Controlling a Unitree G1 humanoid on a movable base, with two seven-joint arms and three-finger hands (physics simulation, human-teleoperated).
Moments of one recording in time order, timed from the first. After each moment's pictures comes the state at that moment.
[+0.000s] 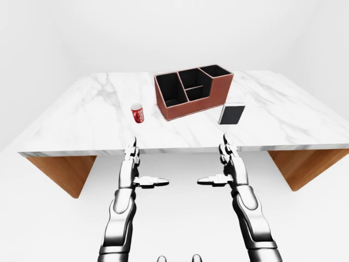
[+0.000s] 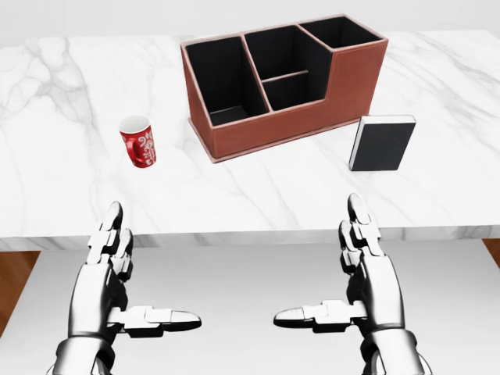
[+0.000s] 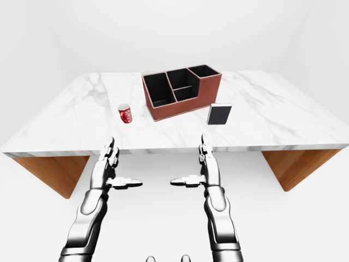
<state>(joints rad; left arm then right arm) -0.01 0.01 0.02 0.00 -0.01 0.02 -0.02 0.00 -0.01 -0.01 -0.01 0.03 0.01 0.03</state>
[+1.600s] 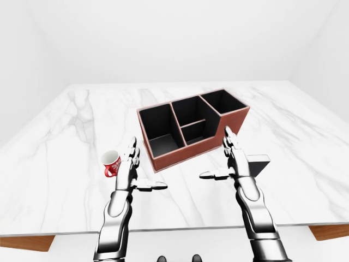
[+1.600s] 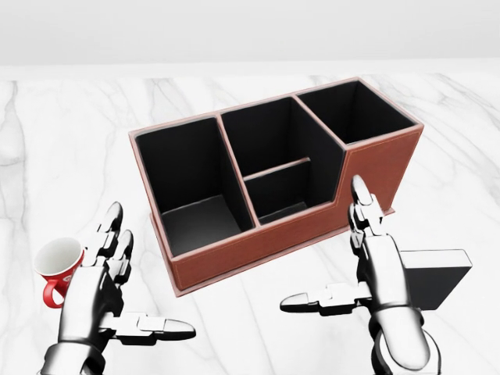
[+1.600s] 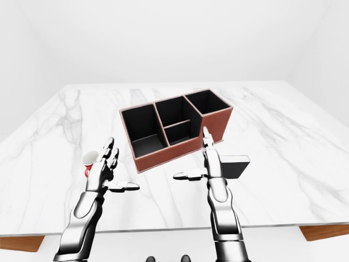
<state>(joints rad) 0.03 0.02 0.03 -0.09 -0.03 0.09 -0.10 -0.06 -0.04 -0.03 -0.03 -0.07 0.09 0.04</state>
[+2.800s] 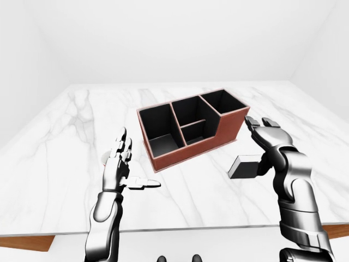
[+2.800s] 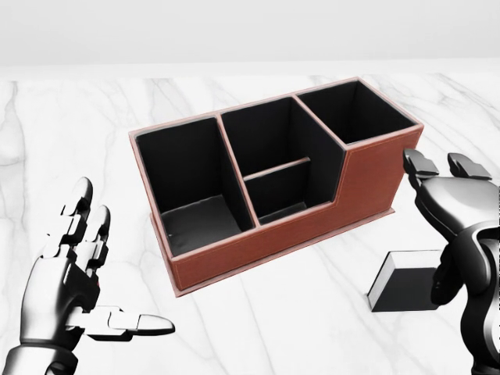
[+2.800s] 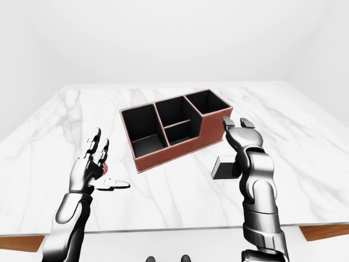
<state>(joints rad) 0.08 0.03 0.09 -0.29 -0.09 0.09 -0.16 -0.33 -0.32 -0.20 -0.12 -1.33 0.09 0.70</state>
